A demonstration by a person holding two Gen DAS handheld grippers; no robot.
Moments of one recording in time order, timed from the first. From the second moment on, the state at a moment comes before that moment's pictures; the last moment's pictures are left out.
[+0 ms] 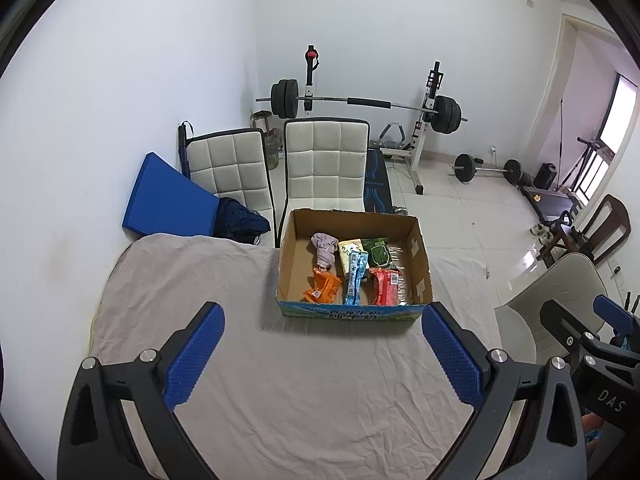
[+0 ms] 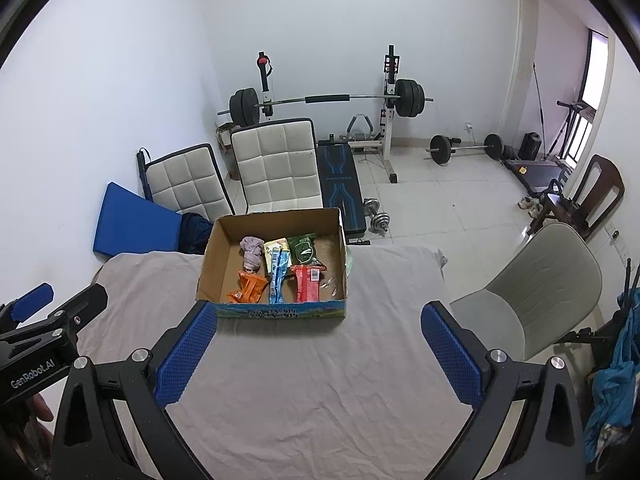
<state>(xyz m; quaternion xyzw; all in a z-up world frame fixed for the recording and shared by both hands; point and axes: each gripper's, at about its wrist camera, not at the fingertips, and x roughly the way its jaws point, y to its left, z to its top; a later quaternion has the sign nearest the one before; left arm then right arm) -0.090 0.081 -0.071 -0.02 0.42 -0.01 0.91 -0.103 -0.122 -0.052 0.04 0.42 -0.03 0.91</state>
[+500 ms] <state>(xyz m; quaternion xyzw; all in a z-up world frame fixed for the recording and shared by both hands) -0.089 0.082 -0.068 -0.02 0.42 -0.01 0.91 -0.101 -0.119 -0.051 0.03 0.41 -0.03 0.91</state>
